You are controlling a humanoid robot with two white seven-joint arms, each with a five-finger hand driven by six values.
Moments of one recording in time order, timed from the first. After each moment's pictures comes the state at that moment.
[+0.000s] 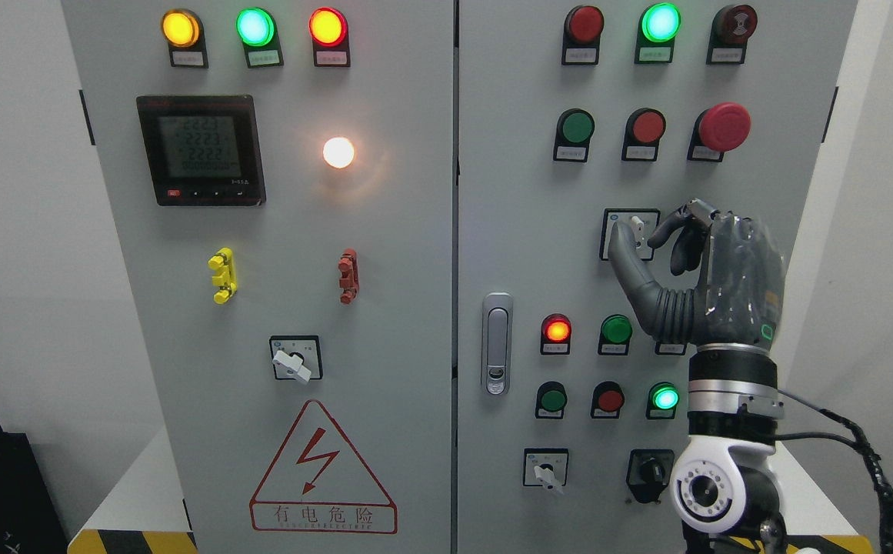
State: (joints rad) left arm 0.00 -0.09 0.00 0.00 0.00 -0.07 0.07; right arm -0.68 0.14 0.00 -1.81 0.95 0.17 -0.09
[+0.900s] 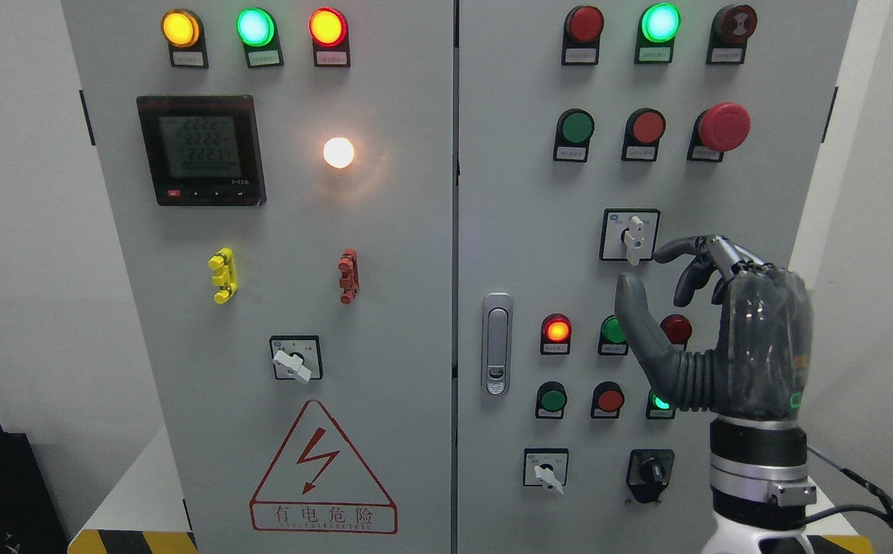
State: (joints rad) left arm 0.00 -0.09 0.00 0.00 0.00 -0.07 0.07; right arm -0.48 0.10 -0.03 -1.93 0.90 -0.20 -0.18
